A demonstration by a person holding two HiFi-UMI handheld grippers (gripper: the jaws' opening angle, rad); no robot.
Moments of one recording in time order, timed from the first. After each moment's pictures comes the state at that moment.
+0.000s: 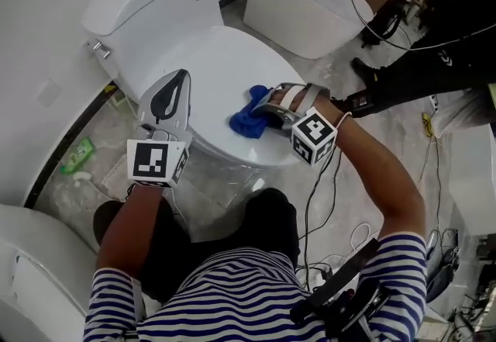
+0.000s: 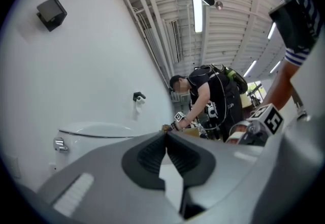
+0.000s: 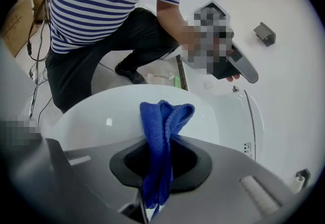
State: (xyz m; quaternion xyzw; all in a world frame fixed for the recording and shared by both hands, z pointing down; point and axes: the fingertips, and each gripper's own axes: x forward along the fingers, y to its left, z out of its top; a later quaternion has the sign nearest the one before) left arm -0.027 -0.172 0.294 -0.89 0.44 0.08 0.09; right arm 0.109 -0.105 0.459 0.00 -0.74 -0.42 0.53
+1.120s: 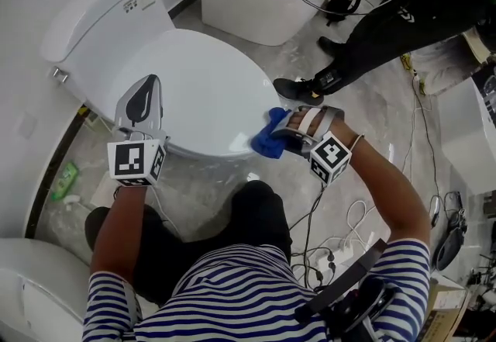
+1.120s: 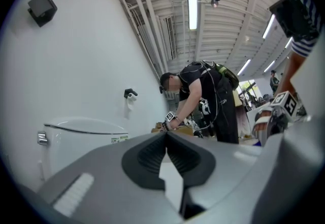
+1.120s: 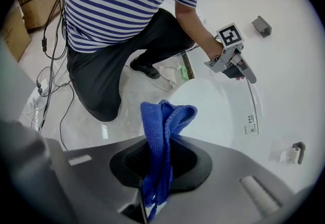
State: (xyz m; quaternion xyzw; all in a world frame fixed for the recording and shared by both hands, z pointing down) left arm 0.029 -0.157 0.306 -0.90 0.41 0.06 0.10; right arm 0.239 0.020 0.480 0.04 -0.72 -0.37 0.58
